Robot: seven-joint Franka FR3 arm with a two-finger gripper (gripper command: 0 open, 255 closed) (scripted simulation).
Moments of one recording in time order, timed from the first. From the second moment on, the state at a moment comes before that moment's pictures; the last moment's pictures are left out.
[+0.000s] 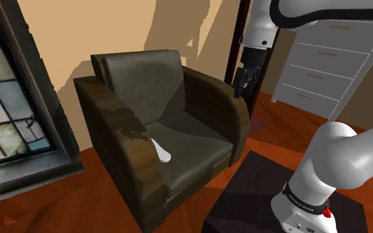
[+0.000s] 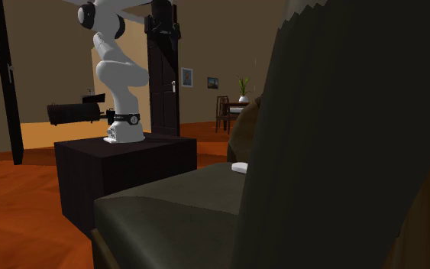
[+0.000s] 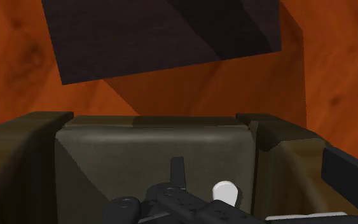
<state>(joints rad) 0.02 -0.77 -0.07 -2.41 0.04 1.62 0.06</state>
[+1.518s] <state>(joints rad) 0.06 -0.06 0.00 -2.32 0.07 2.25 0.11</state>
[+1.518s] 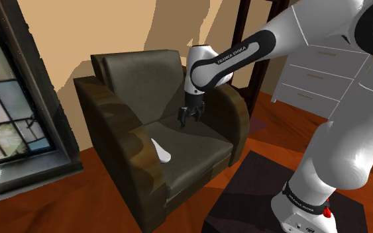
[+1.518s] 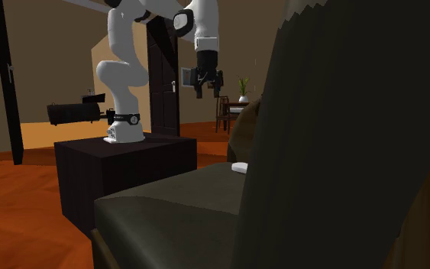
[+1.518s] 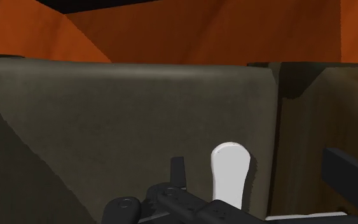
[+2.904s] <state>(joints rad) 0.10 0.77 0.00 -1.65 0.03 2.41 0.18</state>
